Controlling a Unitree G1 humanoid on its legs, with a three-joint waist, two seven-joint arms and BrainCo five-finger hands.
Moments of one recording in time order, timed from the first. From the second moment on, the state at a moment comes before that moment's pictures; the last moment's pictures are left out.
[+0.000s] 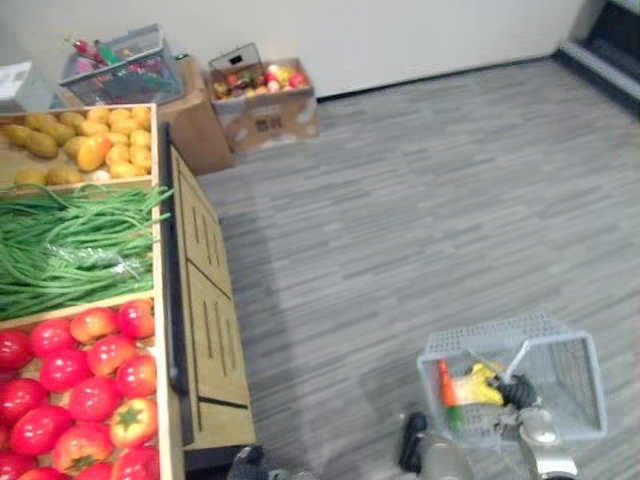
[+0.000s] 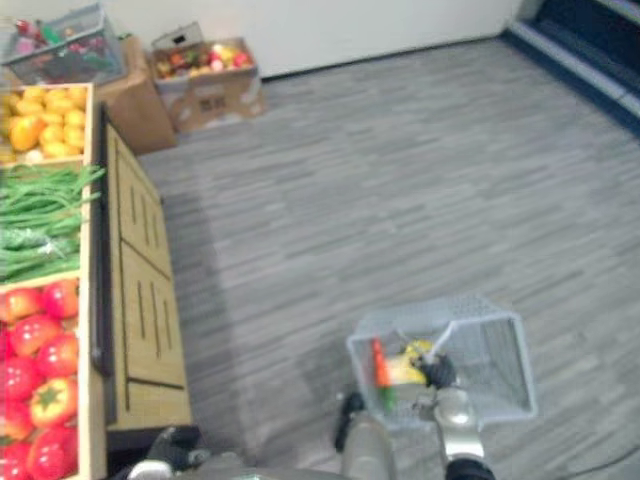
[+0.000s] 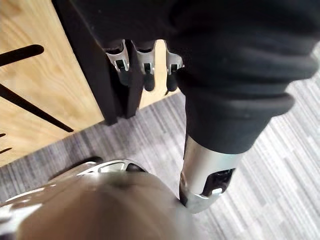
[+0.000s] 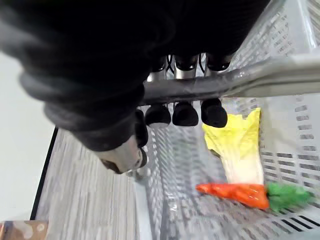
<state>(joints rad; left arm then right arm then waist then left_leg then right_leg) 0.10 0.07 0.22 1.03 0.33 -0.06 0.11 -0.04 -0.22 -0.28 0.71 -0.18 -0.05 -0.06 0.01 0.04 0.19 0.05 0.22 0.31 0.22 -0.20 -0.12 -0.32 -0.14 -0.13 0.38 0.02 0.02</state>
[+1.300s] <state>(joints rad) 0.12 0.09 0.23 1.05 0.37 -0.02 0.15 0.08 -0.14 -0.39 0.82 -0.19 -0.05 -0.08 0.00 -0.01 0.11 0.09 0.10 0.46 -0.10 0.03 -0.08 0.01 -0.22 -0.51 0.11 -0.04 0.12</state>
